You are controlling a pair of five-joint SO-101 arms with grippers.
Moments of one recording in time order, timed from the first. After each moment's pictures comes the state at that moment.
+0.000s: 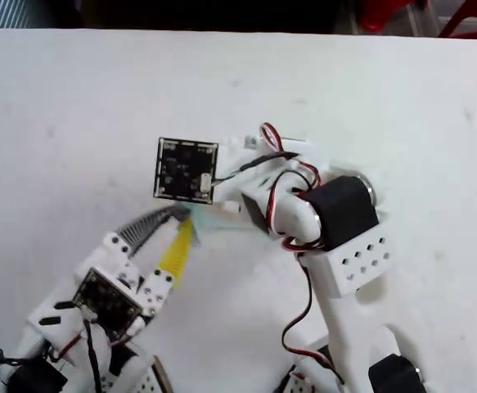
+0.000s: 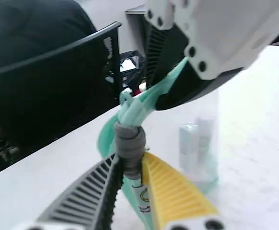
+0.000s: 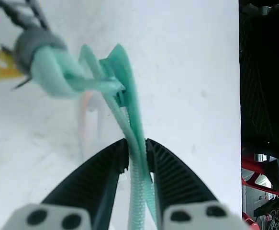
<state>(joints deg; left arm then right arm) 27.6 -104.1 61.0 63.3 -11.8 -32.4 -23.3 -8.1 91.5 62.0</state>
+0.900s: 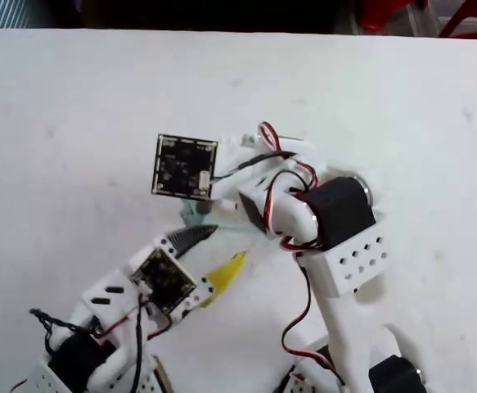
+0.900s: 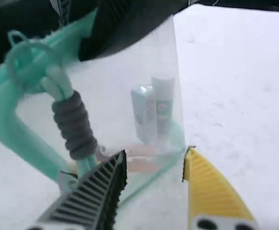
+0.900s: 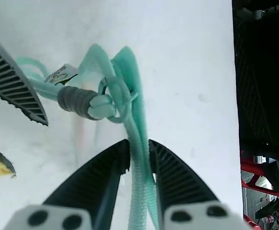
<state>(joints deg) 34.9 -104.7 78.2 56.2 -8.5 -33.0 -23.4 -4.1 88.7 61.2</state>
